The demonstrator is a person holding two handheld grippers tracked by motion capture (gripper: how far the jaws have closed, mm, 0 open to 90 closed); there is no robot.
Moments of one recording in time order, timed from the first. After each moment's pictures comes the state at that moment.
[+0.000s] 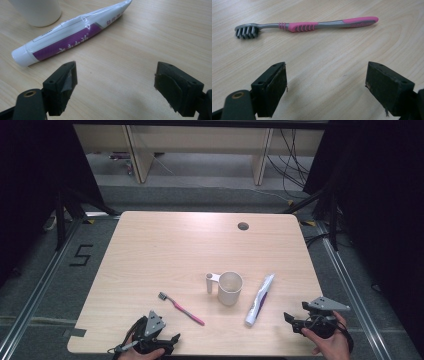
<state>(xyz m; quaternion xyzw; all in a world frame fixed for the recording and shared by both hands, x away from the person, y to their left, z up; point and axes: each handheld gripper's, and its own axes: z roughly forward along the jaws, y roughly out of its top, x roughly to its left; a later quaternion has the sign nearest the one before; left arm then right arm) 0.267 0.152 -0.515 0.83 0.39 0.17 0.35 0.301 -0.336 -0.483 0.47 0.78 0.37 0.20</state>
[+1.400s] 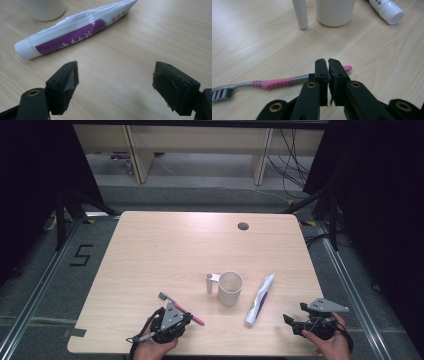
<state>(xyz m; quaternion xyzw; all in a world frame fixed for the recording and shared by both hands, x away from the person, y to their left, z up) 0.288 0.104 -0.499 0.83 0.33 0.18 0.42 0.301 -0.337 -0.488 0.45 0.79 0.37 0.19</state>
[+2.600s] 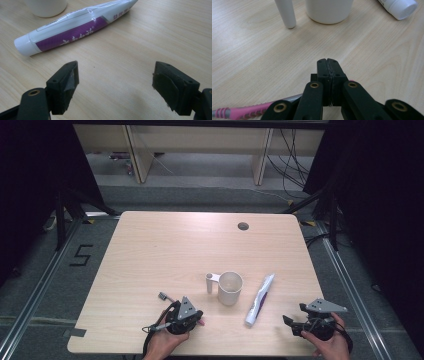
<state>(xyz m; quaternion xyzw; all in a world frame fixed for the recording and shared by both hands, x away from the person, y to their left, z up) 0.312 0.078 -0.515 0.84 0.32 0.15 0.40 0.299 -0.334 -0.489 0.45 0.80 0.36 0.18</state>
